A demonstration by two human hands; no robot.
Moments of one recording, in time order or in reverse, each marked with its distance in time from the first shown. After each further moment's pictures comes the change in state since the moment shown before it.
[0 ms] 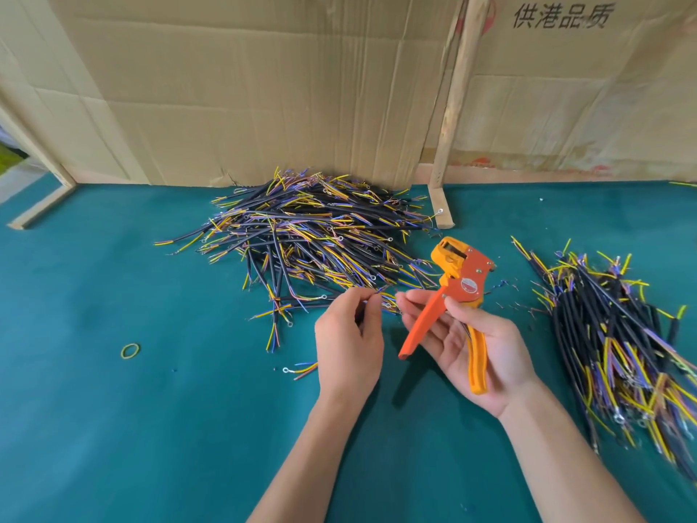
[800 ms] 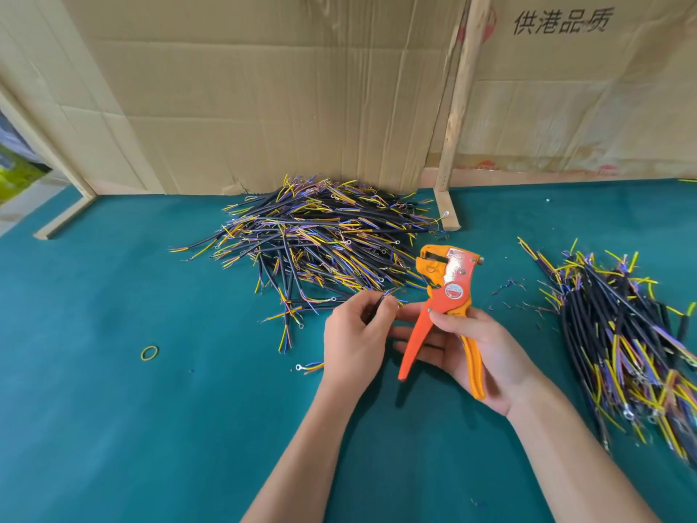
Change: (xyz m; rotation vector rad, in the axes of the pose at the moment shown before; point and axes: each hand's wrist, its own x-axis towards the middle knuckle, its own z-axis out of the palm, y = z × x) left_hand 0.008 0.005 -0.011 -0.175 -0.224 -0.232; right_hand -0.002 0.001 0.010 -0.319 0.015 0.069
